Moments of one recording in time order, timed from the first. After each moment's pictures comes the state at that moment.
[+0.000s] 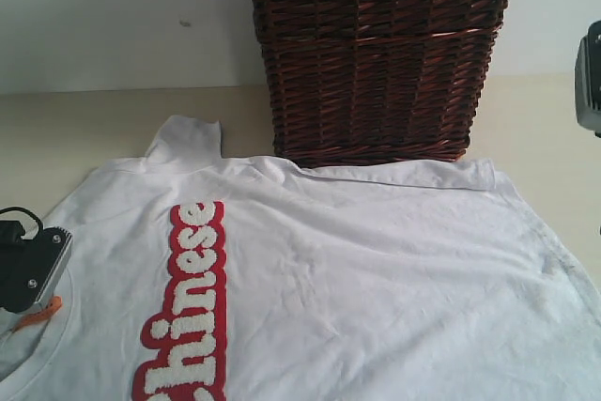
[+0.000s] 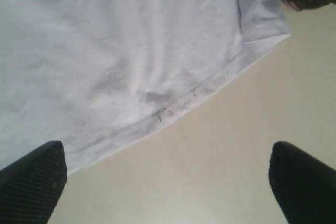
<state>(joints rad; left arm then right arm) -0.09 1.74 -0.70 -0.04 0.60 1.59 -0.02 1.40 -1.01 0.12 0.99 -1.32</state>
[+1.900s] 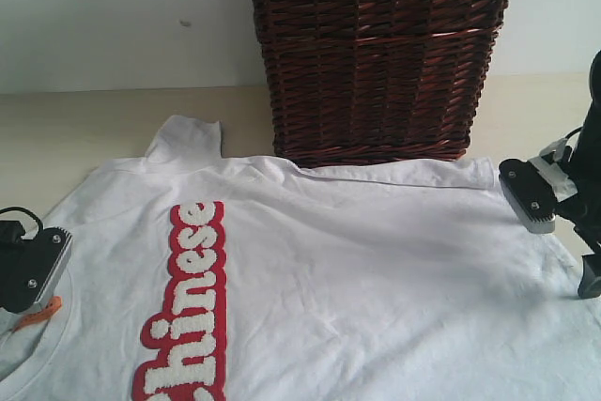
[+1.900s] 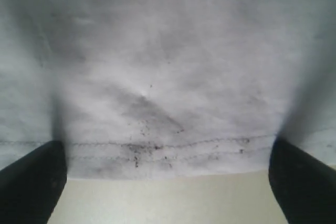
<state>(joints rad) -0.09 1.74 -0.70 -0.04 0.60 1.59 -0.02 2.01 -1.17 -0.06 0.87 -1.61</state>
